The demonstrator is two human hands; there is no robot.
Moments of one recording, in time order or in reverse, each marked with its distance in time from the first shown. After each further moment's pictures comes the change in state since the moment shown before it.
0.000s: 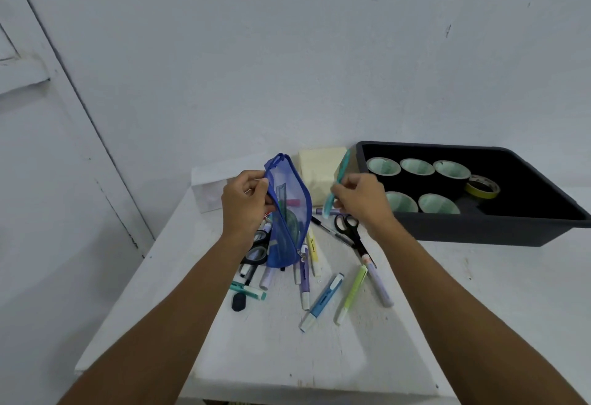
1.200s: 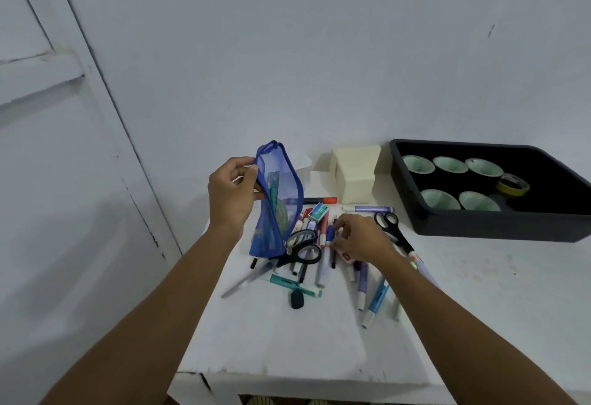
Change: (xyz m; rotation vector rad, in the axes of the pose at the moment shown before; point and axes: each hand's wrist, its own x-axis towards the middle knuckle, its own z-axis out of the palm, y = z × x) left_hand 0.042 0.012 -0.109 0.006 0.035 0.055; right_hand -0.024 0.027 0.099 -0.651 -0.297 -0.016
